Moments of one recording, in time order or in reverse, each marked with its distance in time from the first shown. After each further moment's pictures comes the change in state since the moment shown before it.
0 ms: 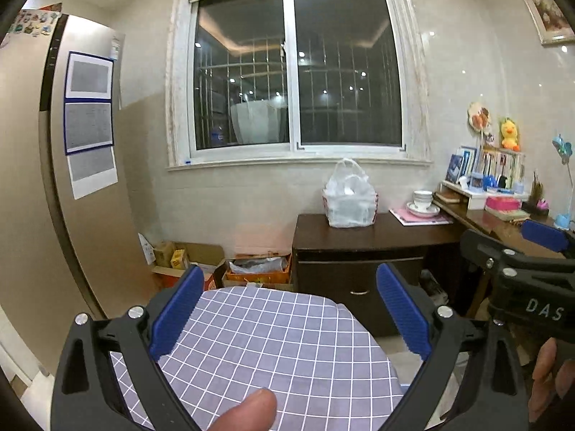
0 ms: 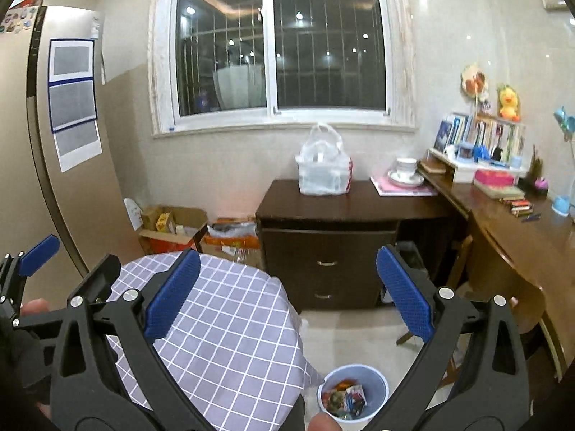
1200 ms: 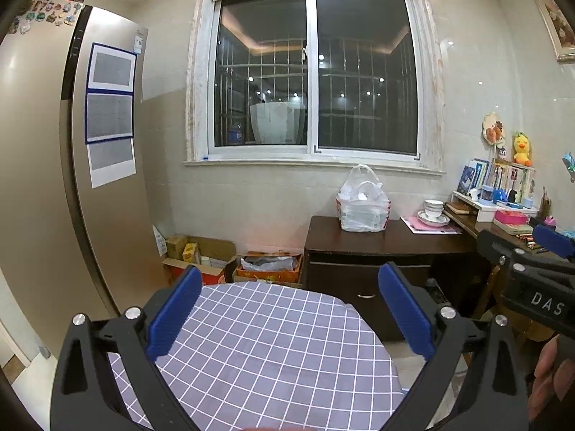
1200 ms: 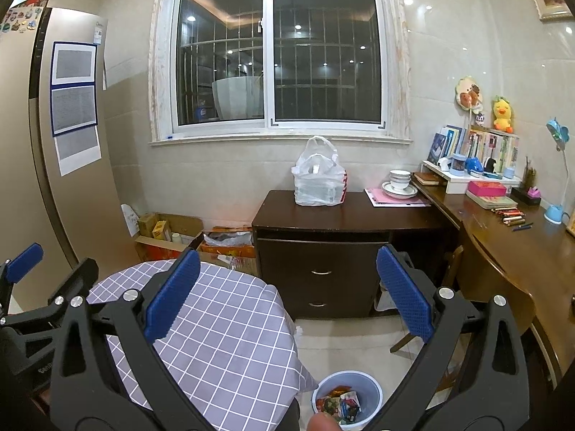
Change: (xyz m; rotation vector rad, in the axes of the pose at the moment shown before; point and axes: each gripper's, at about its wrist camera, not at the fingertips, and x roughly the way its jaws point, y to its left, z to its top) left arm -0.021 0.023 0.000 -0.057 -0.005 0.047; right arm -0.018 0.001 0.007 -0.011 -0.028 -0.020
